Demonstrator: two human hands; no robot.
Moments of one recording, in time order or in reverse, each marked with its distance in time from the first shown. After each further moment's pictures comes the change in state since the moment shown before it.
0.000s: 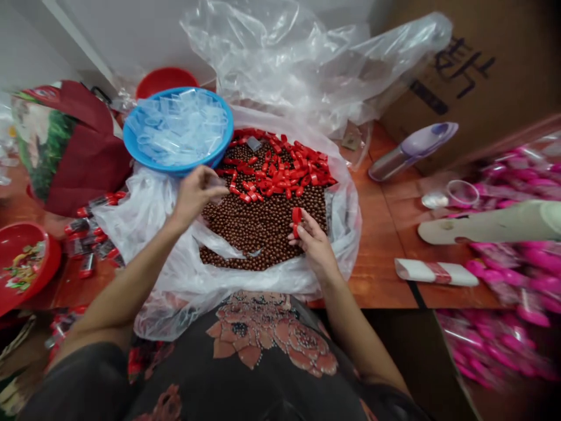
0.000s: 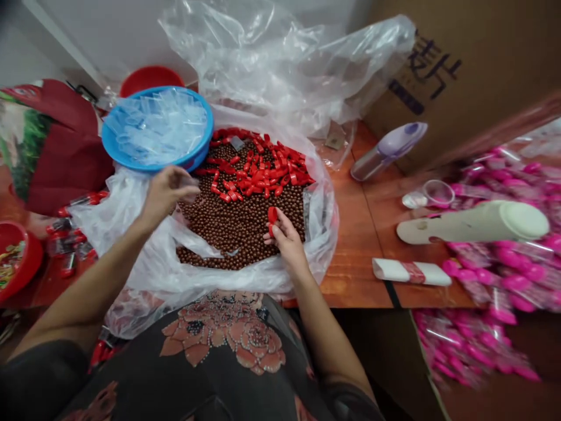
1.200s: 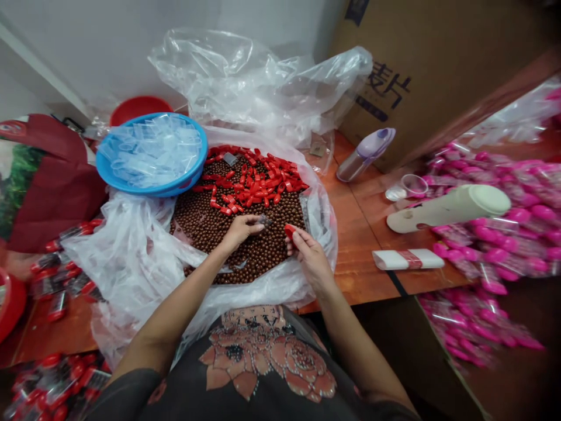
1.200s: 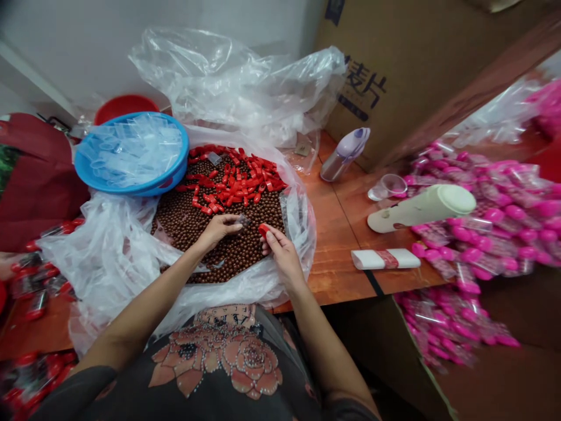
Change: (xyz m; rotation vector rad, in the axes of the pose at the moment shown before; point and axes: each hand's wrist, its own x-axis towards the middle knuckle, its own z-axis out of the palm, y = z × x) left_hand -0.034 0.003 0.159 -0.572 -0.454 -0.378; right_hand -0.021 -0.010 -0.015 0.318 0.138 0.034
